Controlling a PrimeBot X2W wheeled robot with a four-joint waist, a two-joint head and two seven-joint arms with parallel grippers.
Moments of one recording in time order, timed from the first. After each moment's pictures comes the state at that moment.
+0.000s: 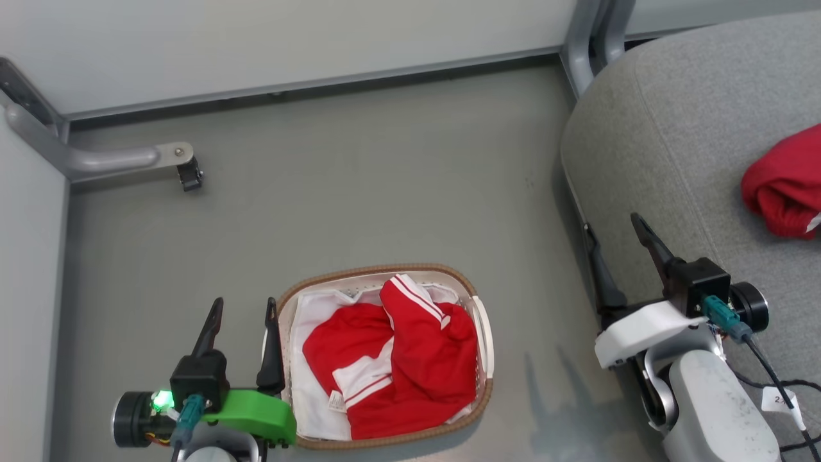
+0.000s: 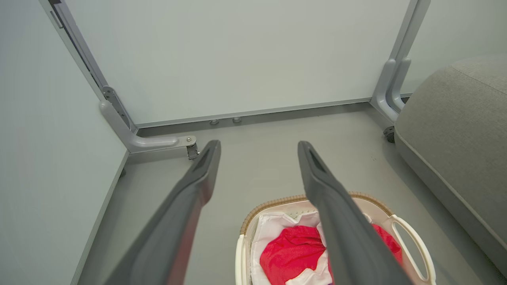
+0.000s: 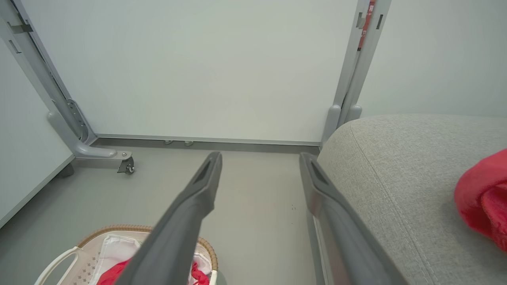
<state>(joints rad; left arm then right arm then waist) -0.08 0.05 -0.13 0.30 -0.10 0.00 -0.26 -0.29 -0.06 0.07 0.34 0.10 0.13 -0.26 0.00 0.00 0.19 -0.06</state>
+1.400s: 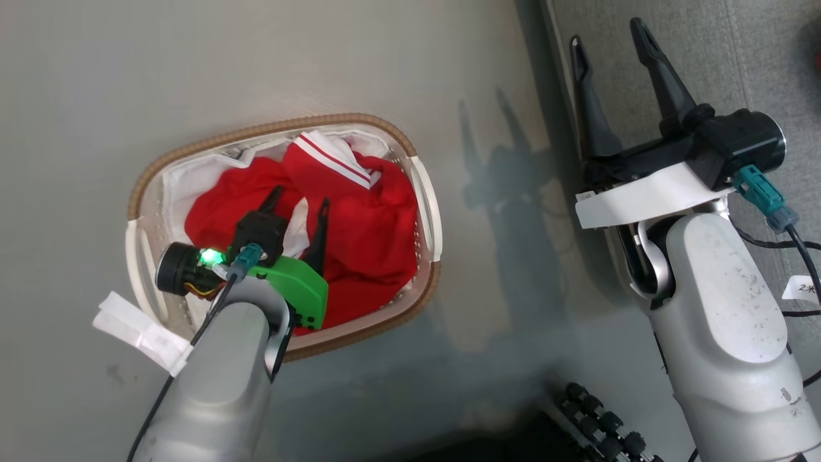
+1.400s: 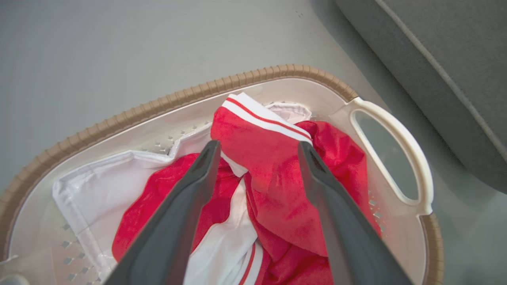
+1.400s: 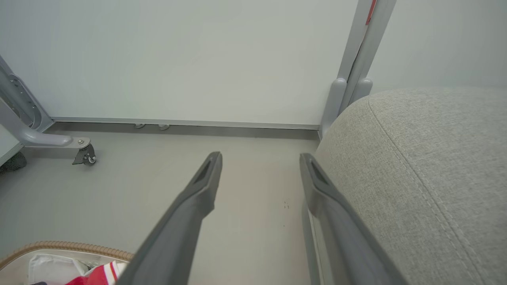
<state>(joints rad) -0.61 0.05 -0.35 0.82 -0.13 -0.09 -0.26 -0.60 -0.05 0.13 0.18 0.15 0.13 -0.26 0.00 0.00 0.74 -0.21</state>
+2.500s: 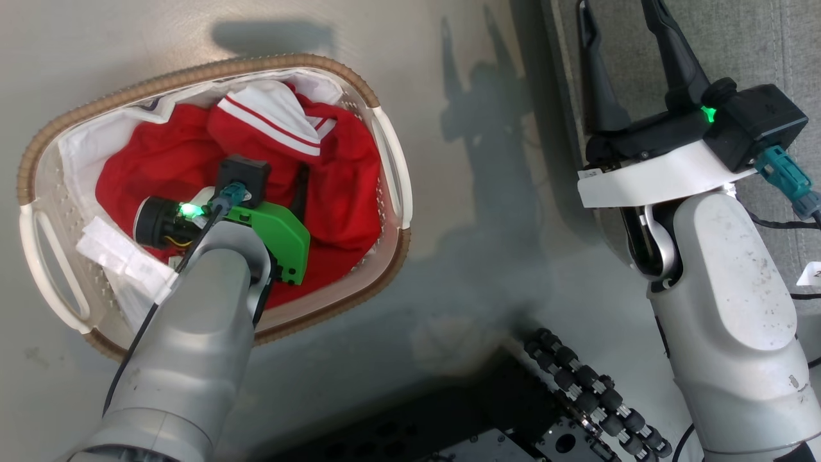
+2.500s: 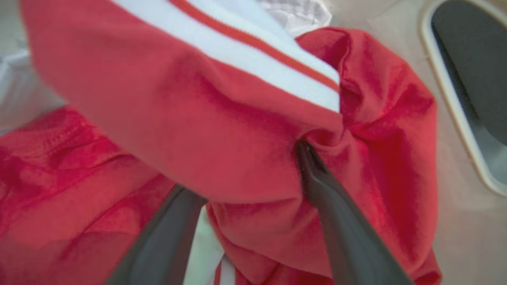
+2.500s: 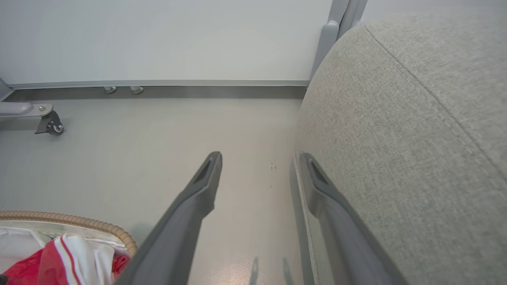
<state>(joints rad) -0.87 0.05 -0.42 1.14 -0.20 -0.12 -0.26 -0.65 -0.05 0.14 0.13 0.20 0.13 -0.26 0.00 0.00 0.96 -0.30</state>
